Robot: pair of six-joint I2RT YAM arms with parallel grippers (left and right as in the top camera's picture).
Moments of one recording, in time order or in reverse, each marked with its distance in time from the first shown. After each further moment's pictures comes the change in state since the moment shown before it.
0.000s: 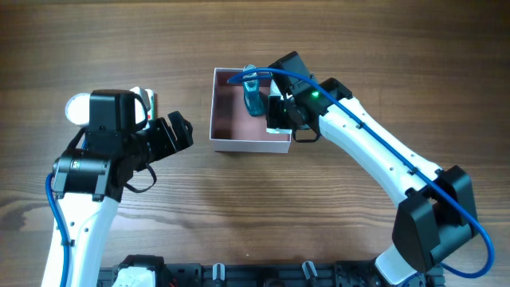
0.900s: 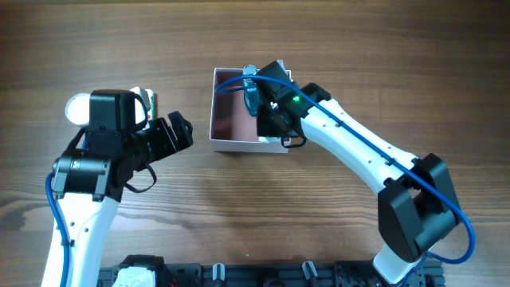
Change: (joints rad) left arm 0.000 0.000 0.000 0.000 0.000 0.000; right arm 0.060 0.081 0.006 0.002 0.020 0.058
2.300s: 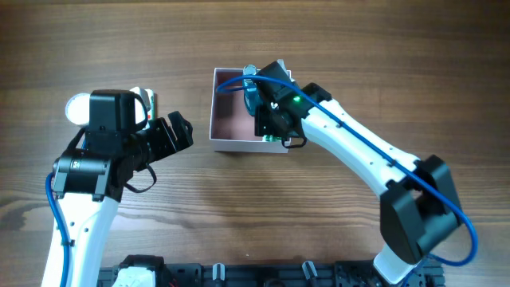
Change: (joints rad) left arm 0.000 0.000 0.000 0.000 0.000 0.000; right arm 0.000 -0.031 0.000 -0.009 0.039 0.013
